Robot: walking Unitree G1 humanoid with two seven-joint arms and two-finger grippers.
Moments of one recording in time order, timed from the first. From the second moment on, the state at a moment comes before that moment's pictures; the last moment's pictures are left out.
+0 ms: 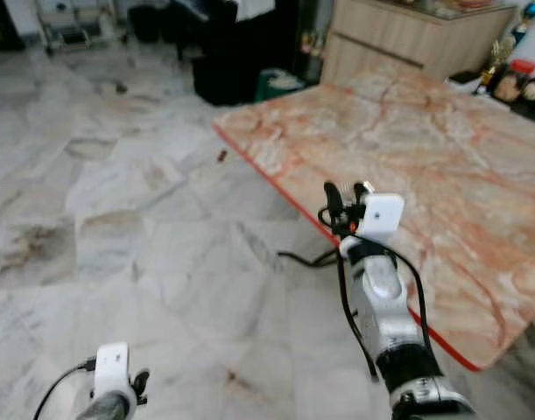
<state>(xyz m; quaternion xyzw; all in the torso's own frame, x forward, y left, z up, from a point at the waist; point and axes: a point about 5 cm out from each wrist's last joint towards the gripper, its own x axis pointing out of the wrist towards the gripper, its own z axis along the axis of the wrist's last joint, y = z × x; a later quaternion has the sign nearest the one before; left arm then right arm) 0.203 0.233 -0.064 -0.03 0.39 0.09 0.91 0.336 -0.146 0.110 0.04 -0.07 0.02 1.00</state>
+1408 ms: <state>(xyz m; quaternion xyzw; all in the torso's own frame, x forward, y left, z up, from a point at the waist) 0.196 0.247 -0.063 -0.02 0.40 0.10 0.91 0.324 -0.124 0.105 -0.03 0.12 0.08 0.99</state>
